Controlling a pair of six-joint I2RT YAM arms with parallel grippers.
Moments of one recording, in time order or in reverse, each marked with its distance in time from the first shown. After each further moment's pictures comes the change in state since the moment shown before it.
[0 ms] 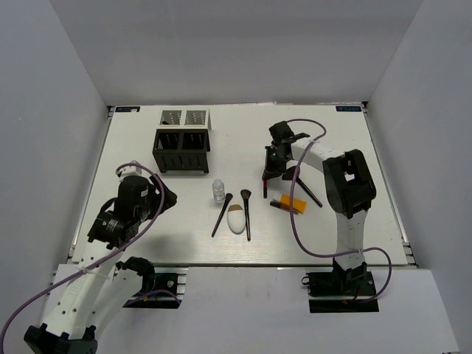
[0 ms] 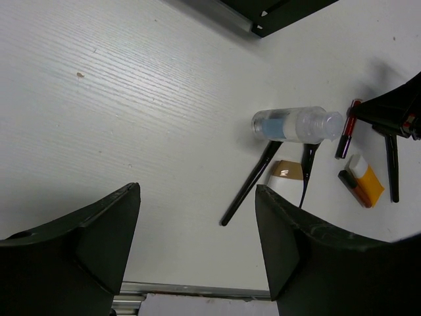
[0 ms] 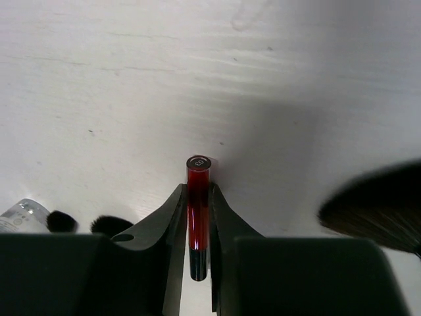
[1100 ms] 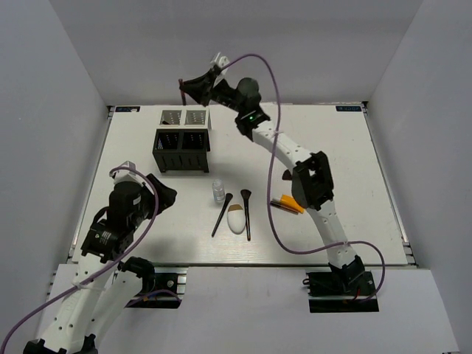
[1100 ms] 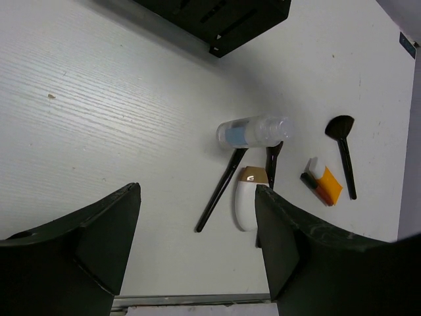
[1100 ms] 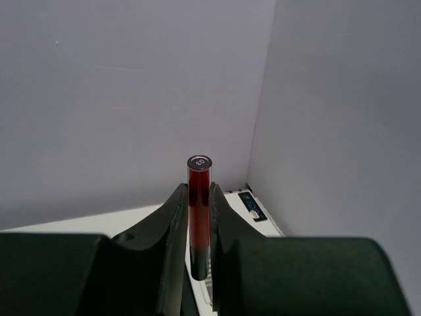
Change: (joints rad) left arm 0.000 -0.102 -0.005 0.047 0.029 -0.011; right arm 0.195 0.321 0.825 1.081 -0.465 -0.303
